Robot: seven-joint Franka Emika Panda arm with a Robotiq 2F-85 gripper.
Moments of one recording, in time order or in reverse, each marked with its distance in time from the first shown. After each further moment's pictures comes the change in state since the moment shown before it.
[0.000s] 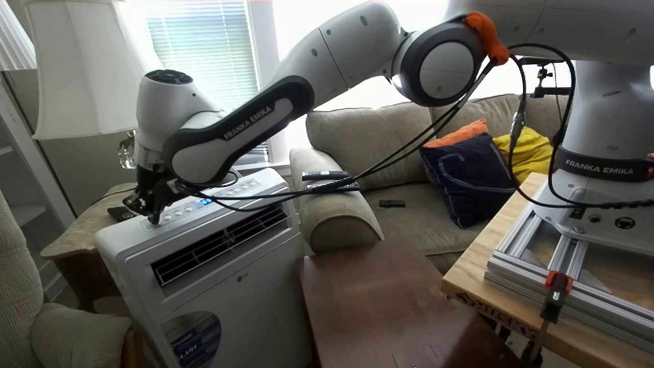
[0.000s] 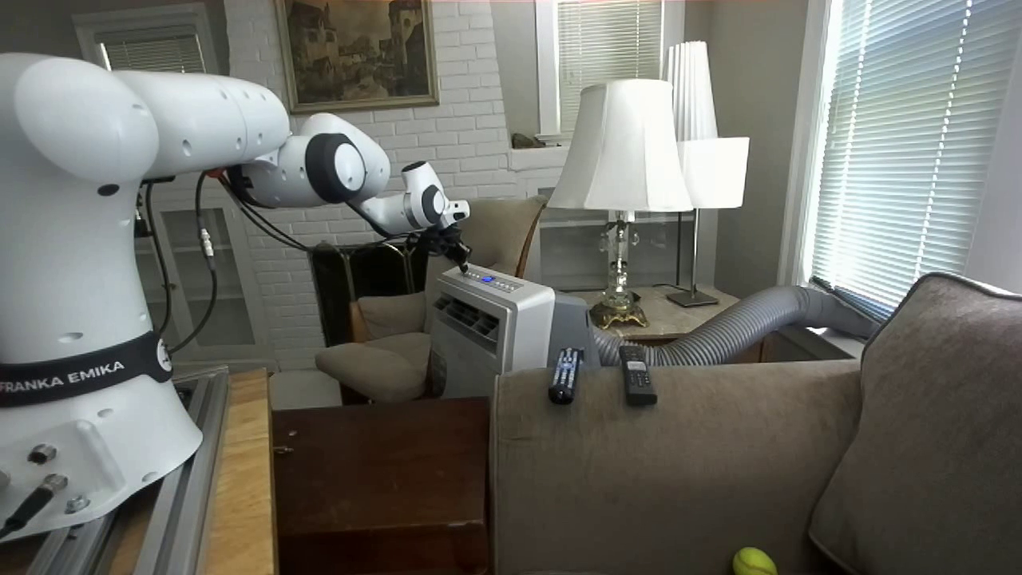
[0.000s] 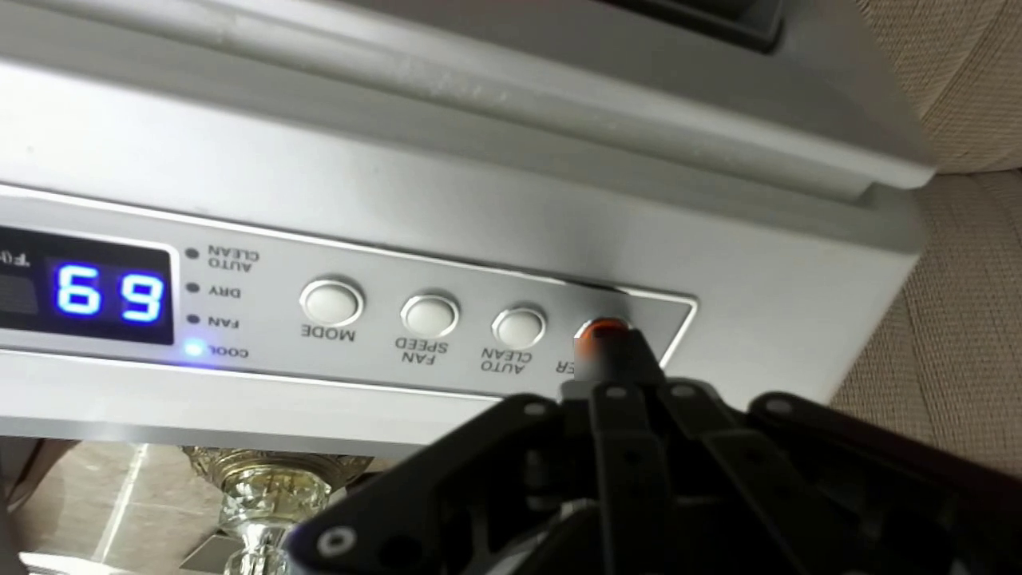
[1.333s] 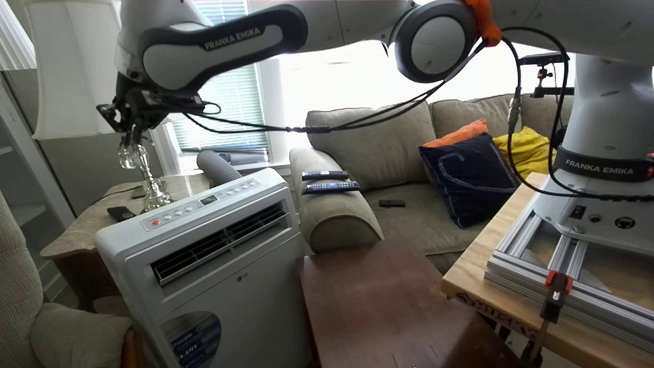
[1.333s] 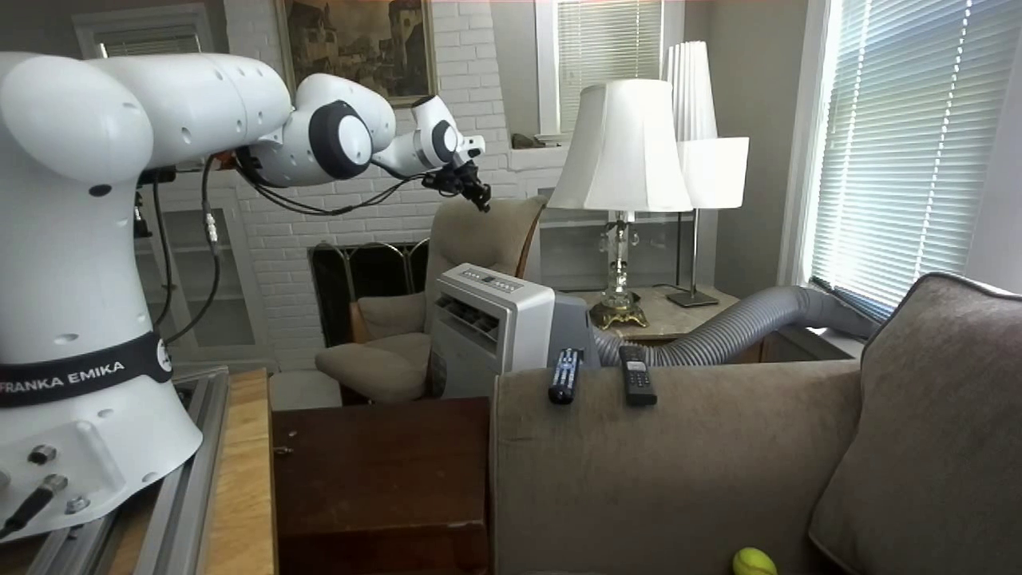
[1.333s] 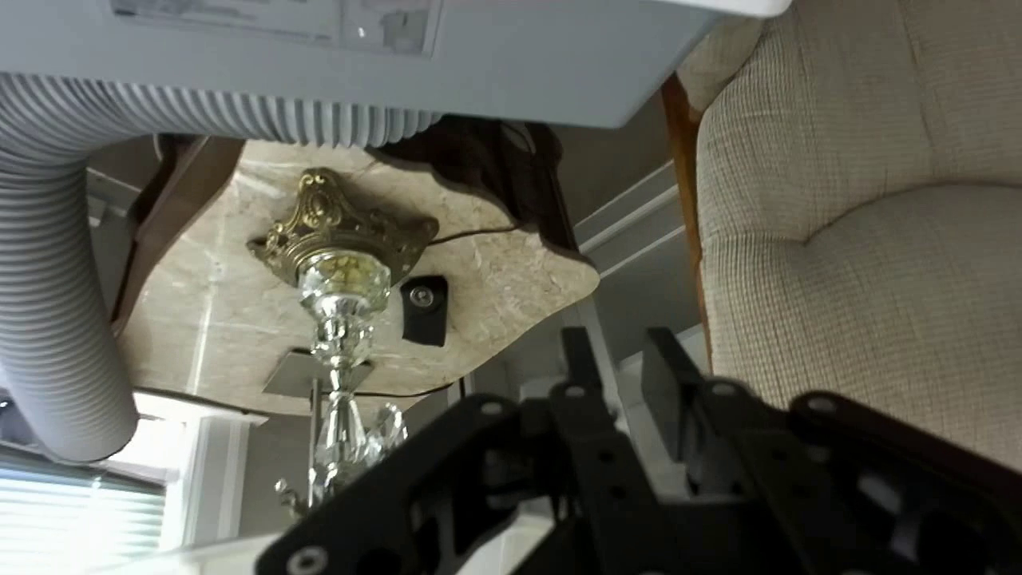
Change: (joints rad) arm -0.061 -0.112 -0.031 0.174 0.036 -0.140 0.004
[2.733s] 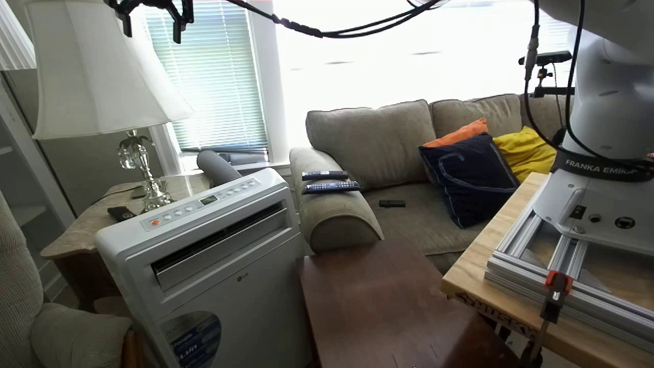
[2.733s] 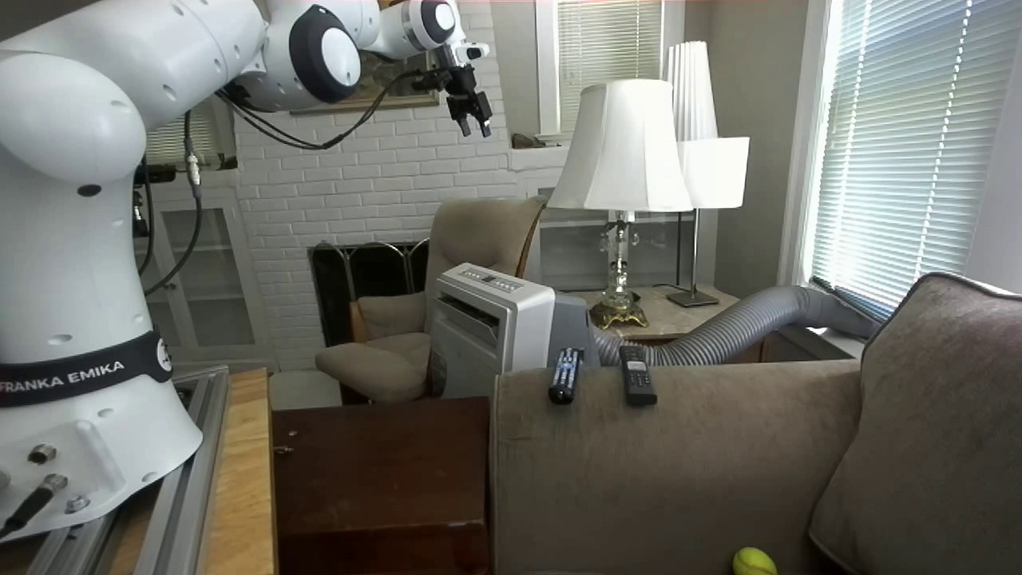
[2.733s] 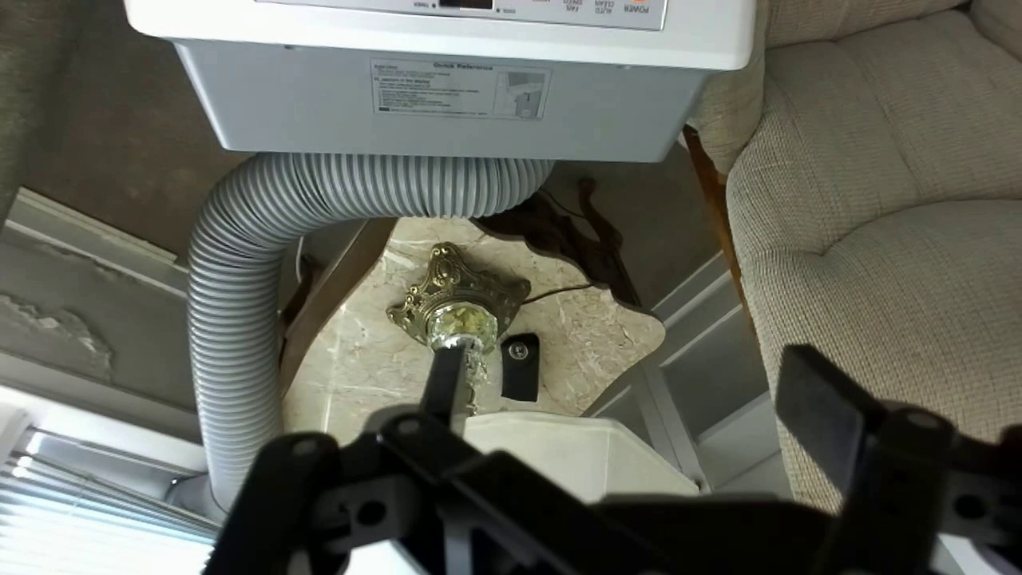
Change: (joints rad) arm -0.069 -0.339 0.069 0.004 0.059 -0.590 -0.031
